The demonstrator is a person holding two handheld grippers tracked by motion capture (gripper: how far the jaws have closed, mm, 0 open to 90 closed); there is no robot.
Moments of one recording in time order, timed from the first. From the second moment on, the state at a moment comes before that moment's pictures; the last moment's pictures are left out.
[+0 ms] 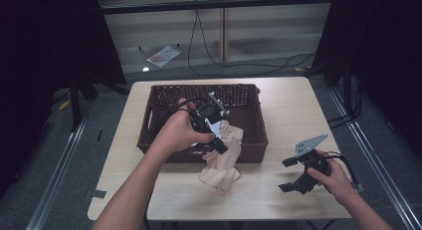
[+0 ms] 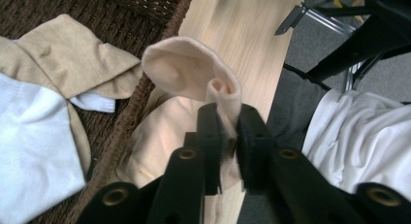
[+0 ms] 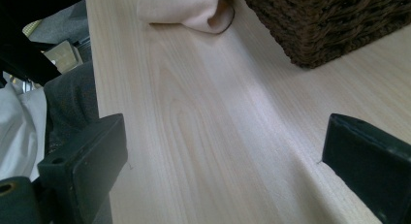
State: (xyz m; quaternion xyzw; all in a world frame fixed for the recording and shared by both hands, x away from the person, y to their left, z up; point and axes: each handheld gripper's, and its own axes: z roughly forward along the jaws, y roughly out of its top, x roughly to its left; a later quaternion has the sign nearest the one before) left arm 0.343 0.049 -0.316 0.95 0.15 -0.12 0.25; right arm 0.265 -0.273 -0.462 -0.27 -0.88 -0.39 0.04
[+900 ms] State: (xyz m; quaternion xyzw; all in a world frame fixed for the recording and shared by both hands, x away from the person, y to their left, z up) left arm 0.325 0.067 -0.355 0.95 0.17 -0.08 0.24; right arm 0.265 -0.273 -0.463 -0.27 -0.88 -0.38 0.04
